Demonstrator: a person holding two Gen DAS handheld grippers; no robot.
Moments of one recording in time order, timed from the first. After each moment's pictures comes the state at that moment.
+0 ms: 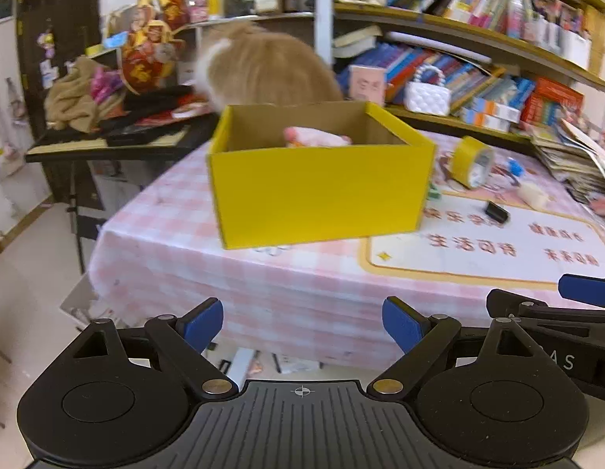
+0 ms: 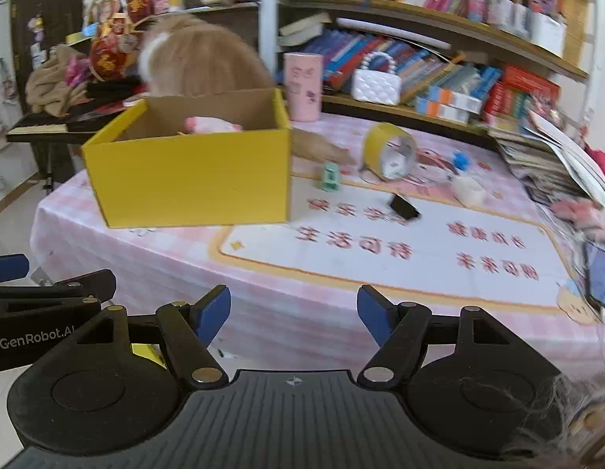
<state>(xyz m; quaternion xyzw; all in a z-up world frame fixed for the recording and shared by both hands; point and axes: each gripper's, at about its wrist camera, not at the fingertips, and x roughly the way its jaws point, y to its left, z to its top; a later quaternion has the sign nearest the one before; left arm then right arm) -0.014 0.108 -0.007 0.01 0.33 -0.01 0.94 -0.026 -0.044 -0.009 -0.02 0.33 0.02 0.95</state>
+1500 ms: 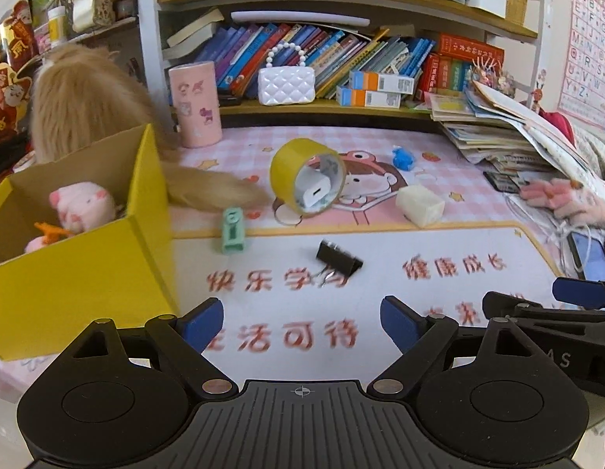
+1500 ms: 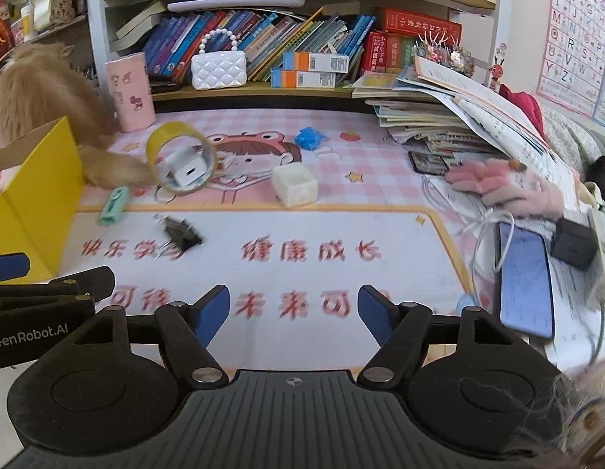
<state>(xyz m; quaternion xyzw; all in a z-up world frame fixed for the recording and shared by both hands) 0.115 -0.106 -0.016 0.05 0.35 -0.12 0.93 0.070 -0.261 -0.019 0.03 0.35 -0.09 0.93</state>
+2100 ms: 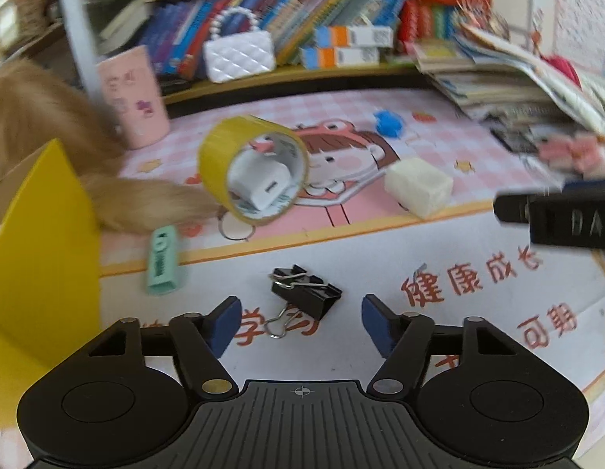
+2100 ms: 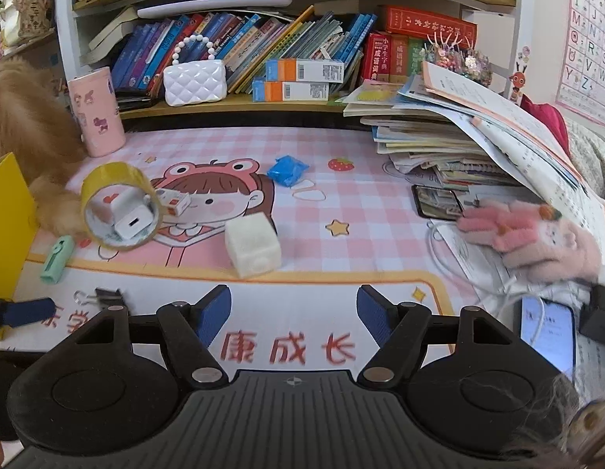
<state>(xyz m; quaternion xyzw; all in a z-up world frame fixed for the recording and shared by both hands) 0.190 -0.166 -0.061 0.12 0.38 -0.15 0.90 0.161 -0.327 -0.026 0.03 0.34 -0.07 0.94</state>
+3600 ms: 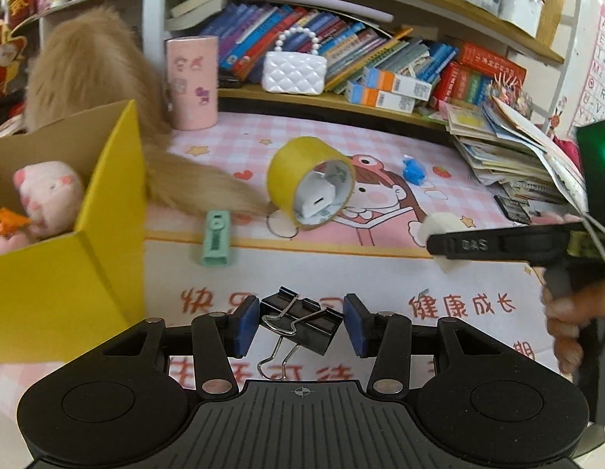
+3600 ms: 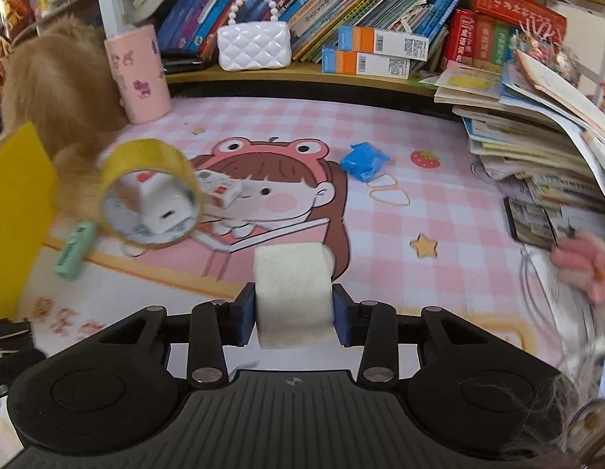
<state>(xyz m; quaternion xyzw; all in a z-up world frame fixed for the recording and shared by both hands) 0.160 -0.098 -0.028 -0.01 0.37 -0.12 0.92 0.223 -0.308 -0.044 0.02 0.39 0.03 0.92</state>
